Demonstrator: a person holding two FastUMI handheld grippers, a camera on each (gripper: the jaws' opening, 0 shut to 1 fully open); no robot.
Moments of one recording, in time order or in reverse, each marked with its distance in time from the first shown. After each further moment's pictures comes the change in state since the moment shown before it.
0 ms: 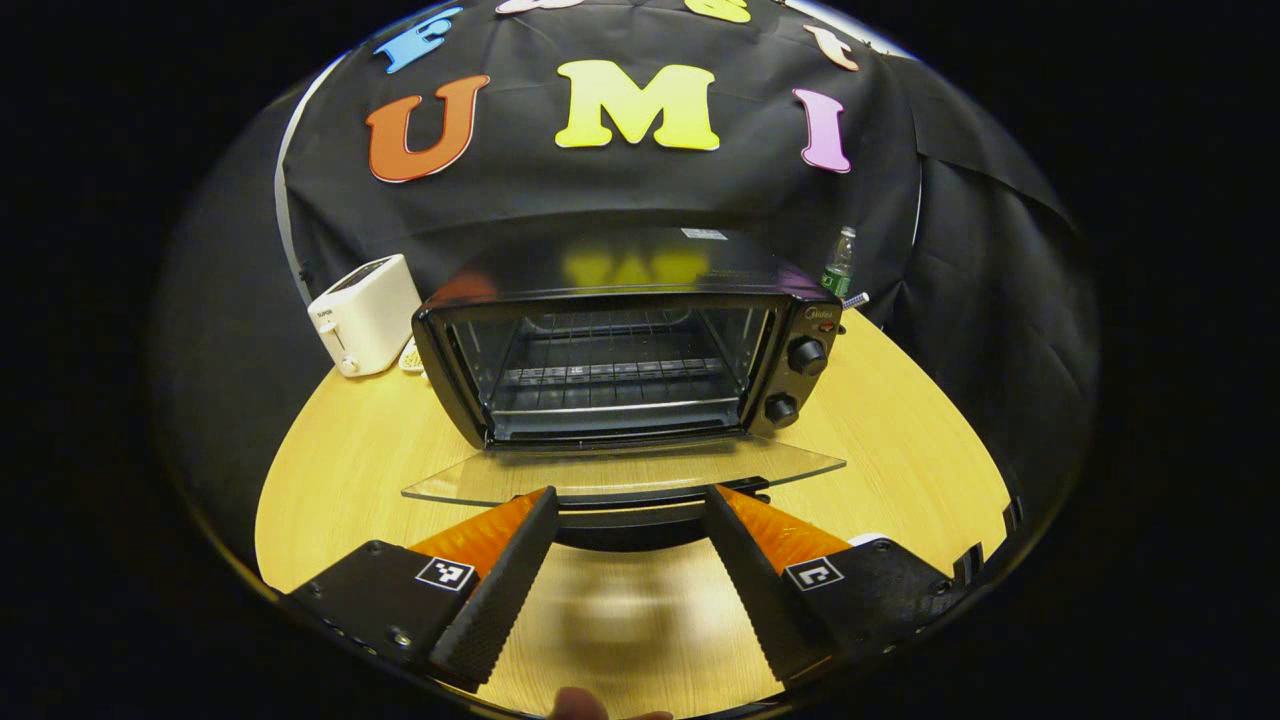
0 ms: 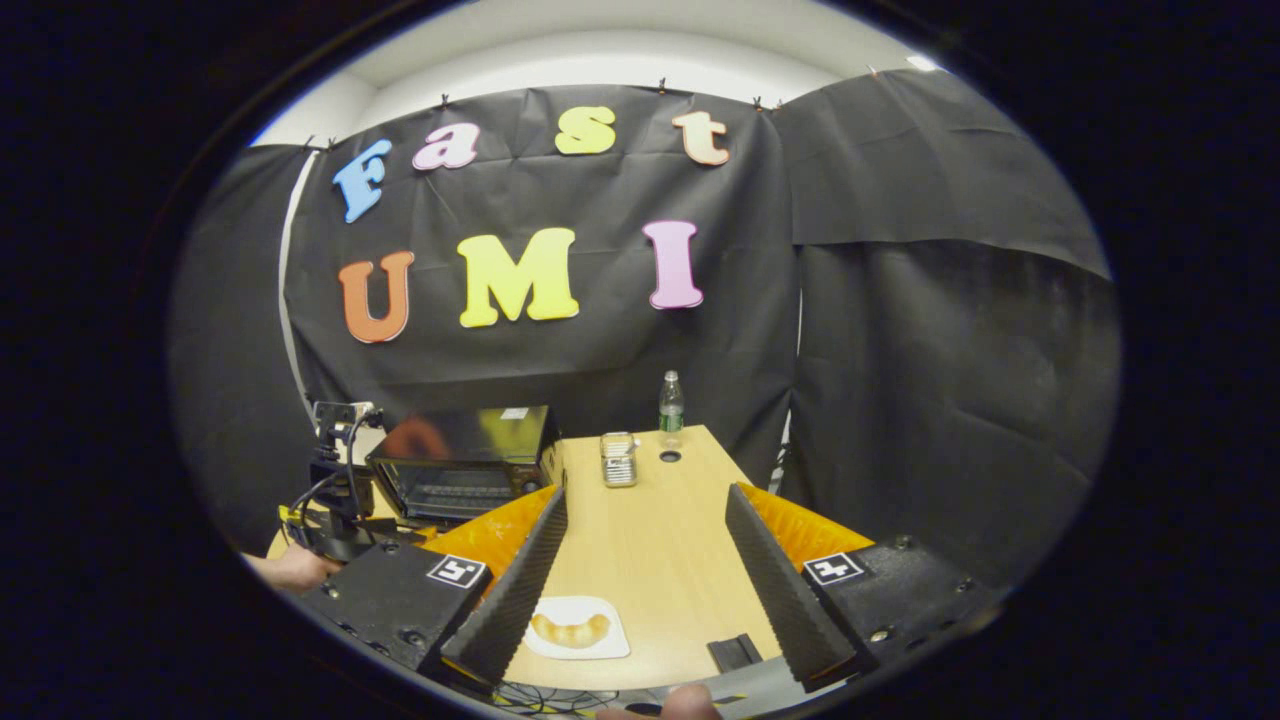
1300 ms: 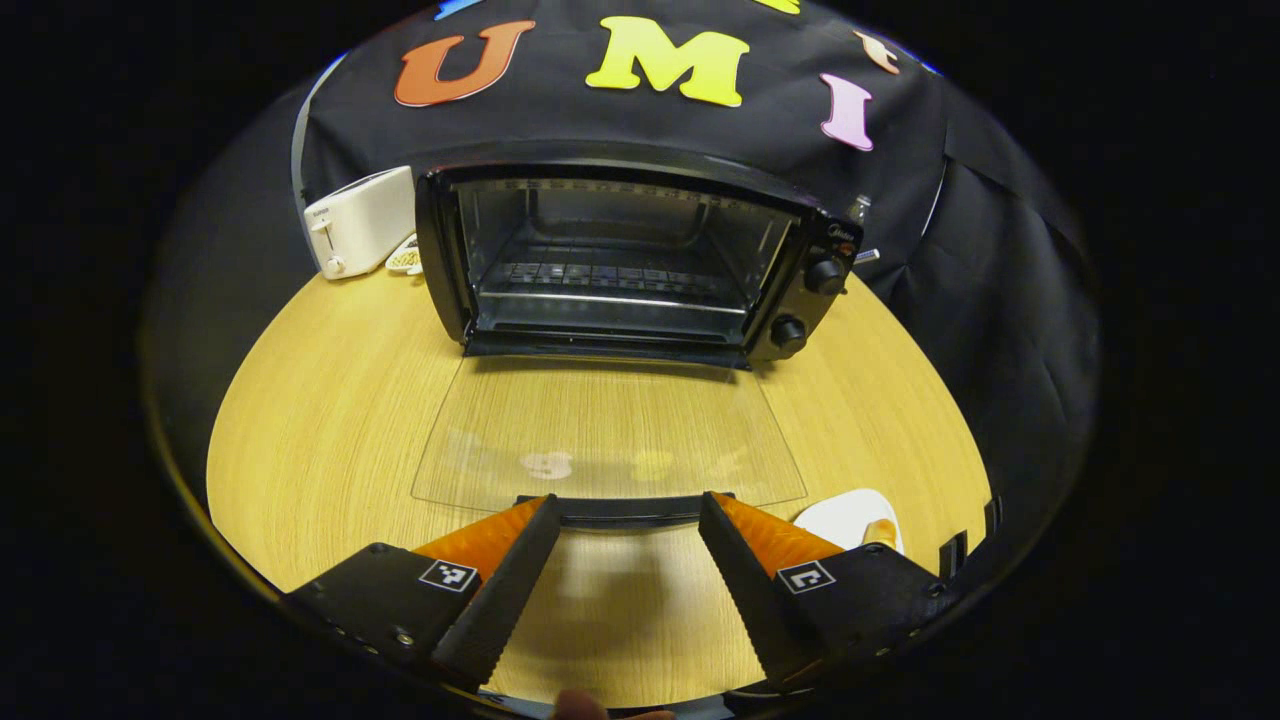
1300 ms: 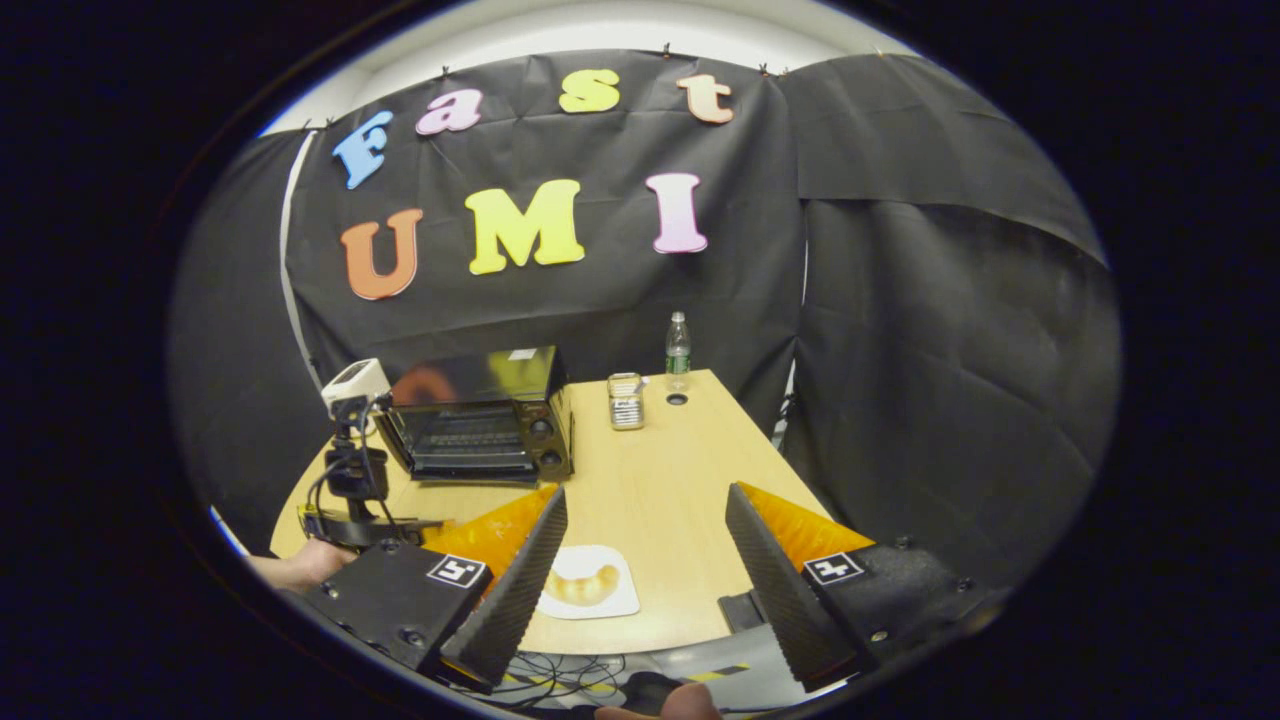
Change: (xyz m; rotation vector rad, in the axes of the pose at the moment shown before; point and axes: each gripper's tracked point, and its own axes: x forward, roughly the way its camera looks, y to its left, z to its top) left arm -0.006 -0.001 -0.058 -0.123 0.129 -0.070; right arm -0.018 0.019 -0.057 0.007 0.149 0.007
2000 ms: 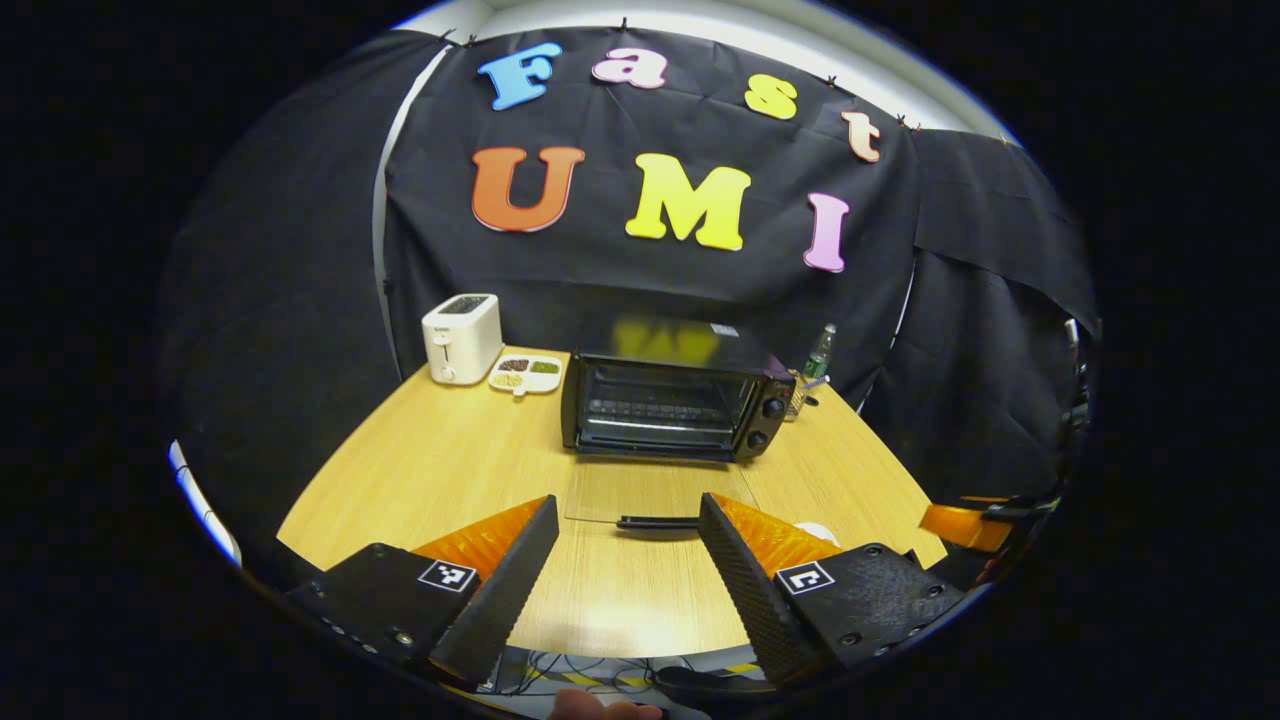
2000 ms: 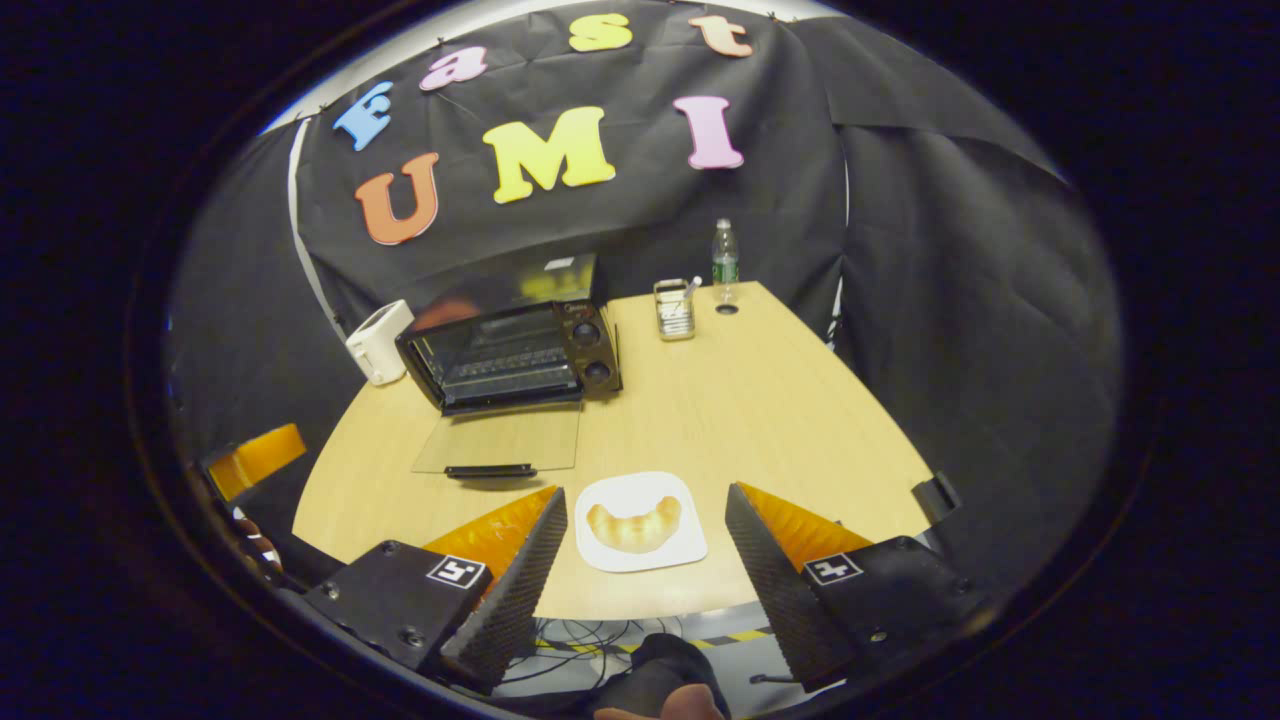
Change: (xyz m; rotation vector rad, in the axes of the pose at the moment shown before) left arm -0.212 0.048 0.046 0.006 -0.390 0.079; right arm 0.061 0.054 -0.114 0.067 0.262 0.124
